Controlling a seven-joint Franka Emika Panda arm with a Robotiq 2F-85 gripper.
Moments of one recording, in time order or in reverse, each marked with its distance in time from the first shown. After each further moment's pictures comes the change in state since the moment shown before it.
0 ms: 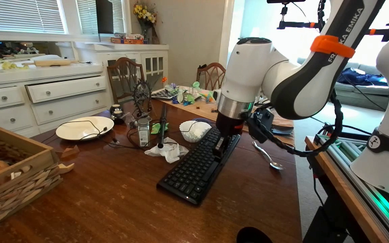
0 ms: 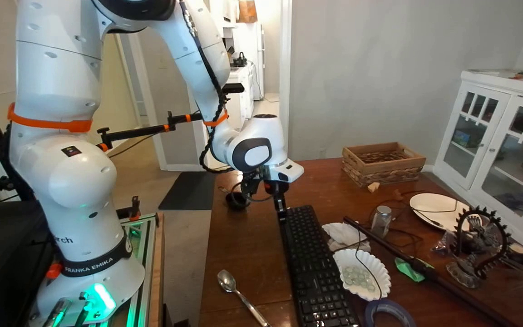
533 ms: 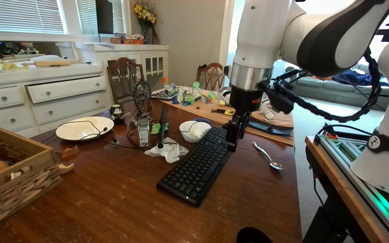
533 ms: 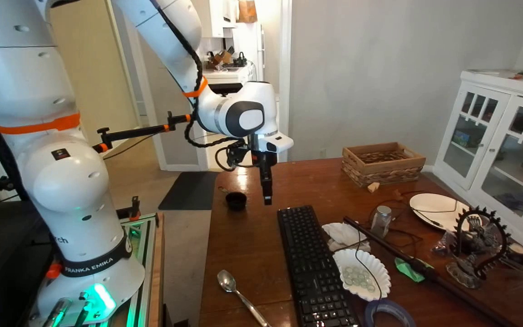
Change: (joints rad) arm -0.148 -0.317 0.188 -0.050 -0.148 -0.339 0.142
